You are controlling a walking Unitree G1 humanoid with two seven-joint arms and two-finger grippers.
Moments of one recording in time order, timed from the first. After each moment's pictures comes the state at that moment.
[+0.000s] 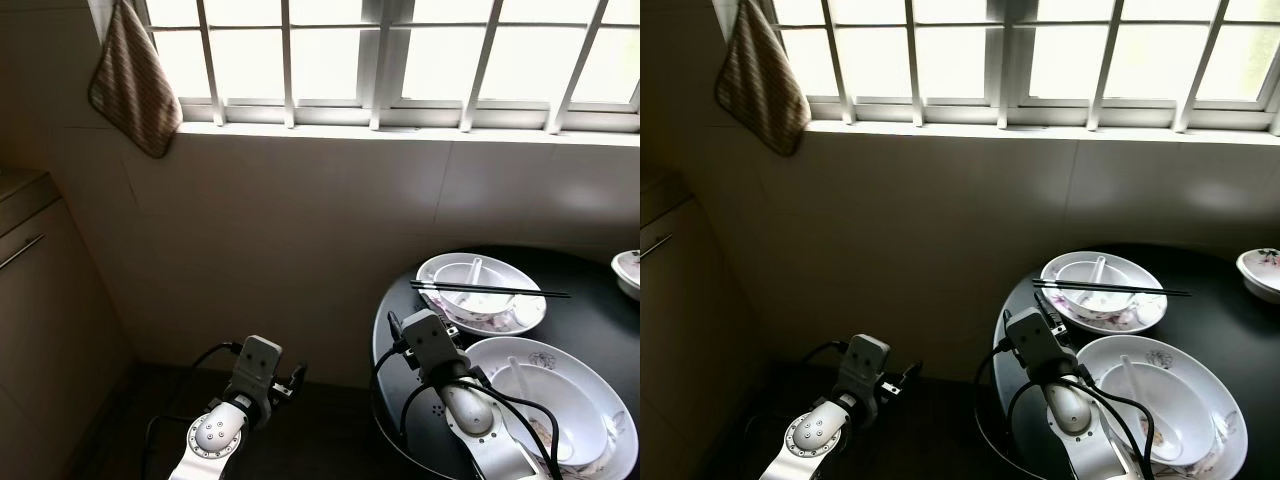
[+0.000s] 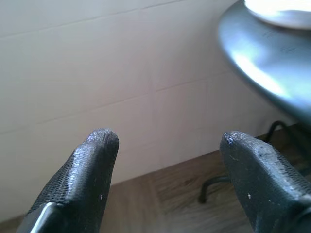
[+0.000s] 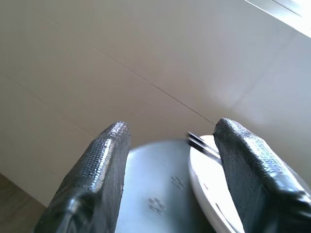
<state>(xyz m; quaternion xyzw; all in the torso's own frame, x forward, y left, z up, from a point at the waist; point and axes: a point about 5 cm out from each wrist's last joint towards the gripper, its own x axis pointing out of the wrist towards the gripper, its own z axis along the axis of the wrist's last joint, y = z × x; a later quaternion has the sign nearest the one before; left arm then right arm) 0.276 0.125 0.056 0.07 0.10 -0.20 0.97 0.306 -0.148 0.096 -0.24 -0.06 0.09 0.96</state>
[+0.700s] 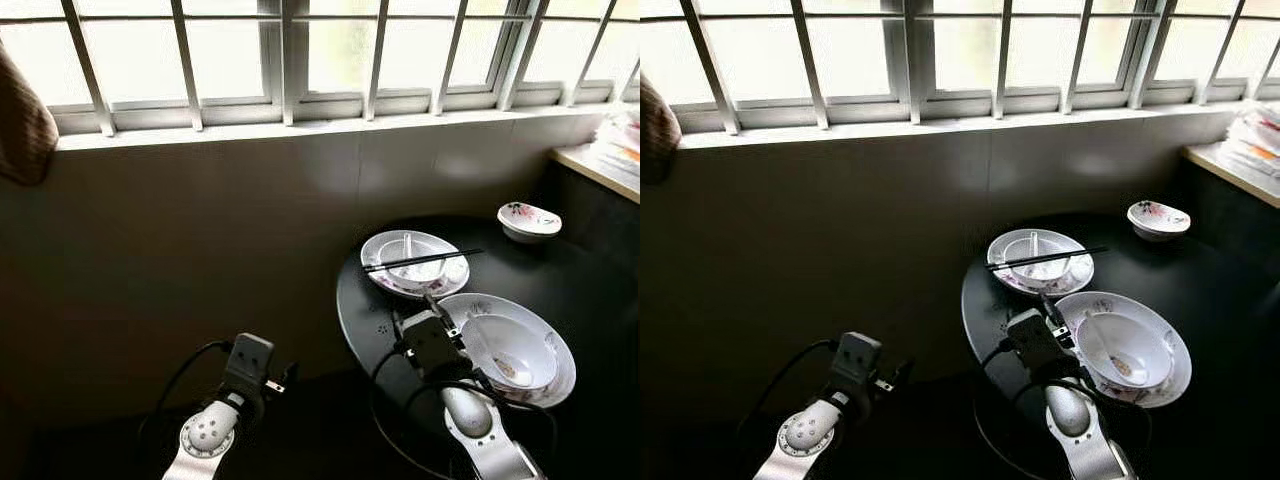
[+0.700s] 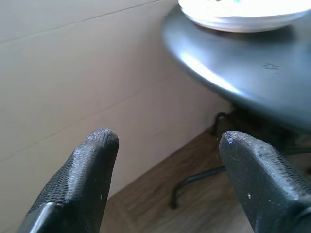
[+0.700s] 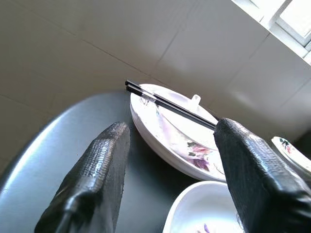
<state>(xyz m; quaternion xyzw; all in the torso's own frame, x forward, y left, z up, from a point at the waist) 0.276 0.129 0.056 0.07 0.10 -0.19 0.97 0.305 -0.151 0.095 -0.26 -0.06 0.07 0.96</state>
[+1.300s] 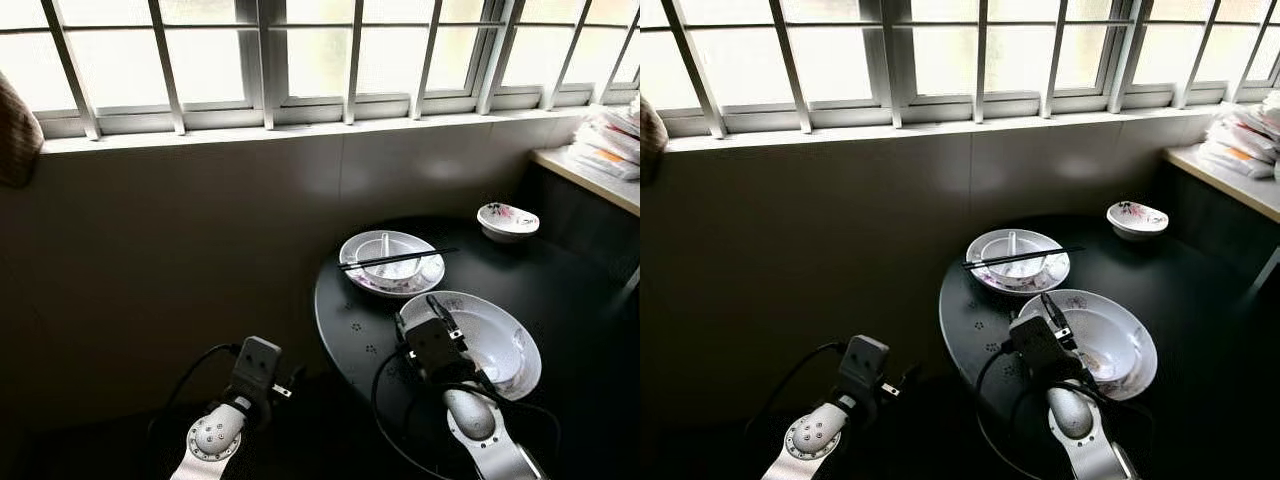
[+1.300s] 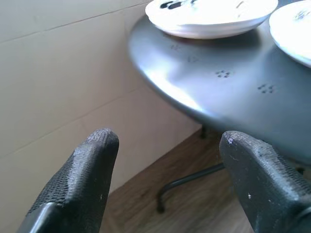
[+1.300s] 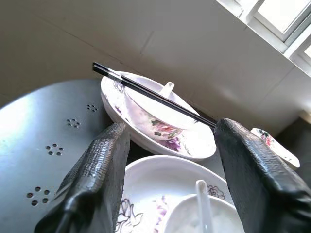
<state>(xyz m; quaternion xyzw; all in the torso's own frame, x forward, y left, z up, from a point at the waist) 0.274 0.124 0.055 0.07 0.10 -0.20 0.97 0.304 -0.152 0.094 -0.26 -0.06 0.06 0.96</state>
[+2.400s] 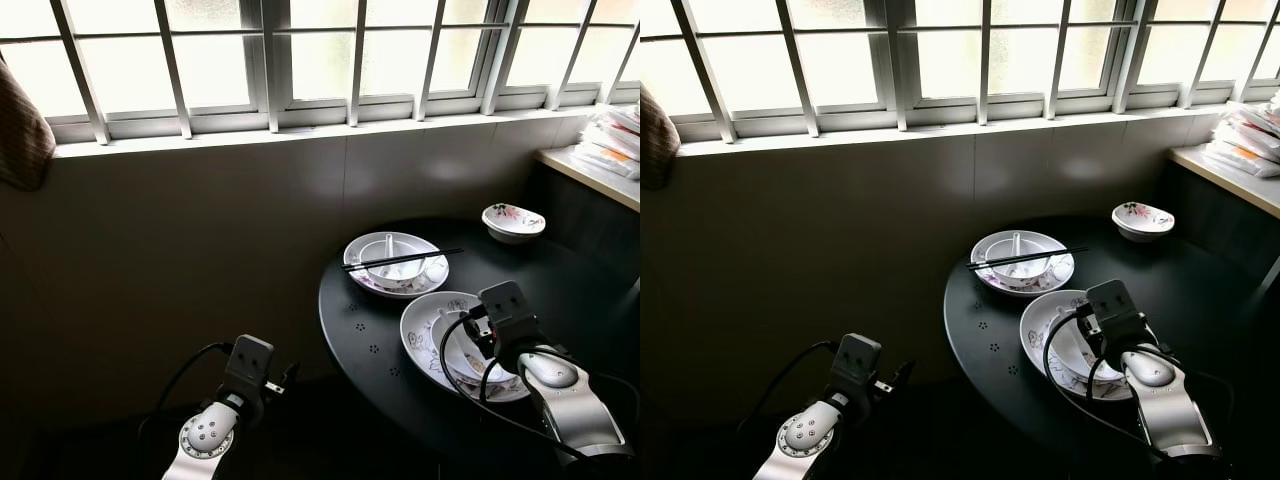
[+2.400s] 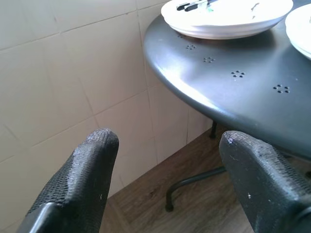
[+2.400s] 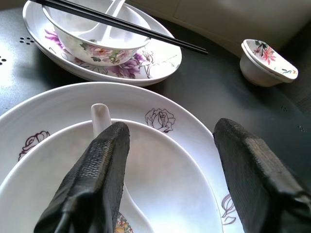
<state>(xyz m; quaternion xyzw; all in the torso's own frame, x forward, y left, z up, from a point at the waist) 0.276 0.132 0.056 0.07 0.10 -0.19 0.98 0.320 -0.242 0.130 -0.21 0.13 0.03 0.97</state>
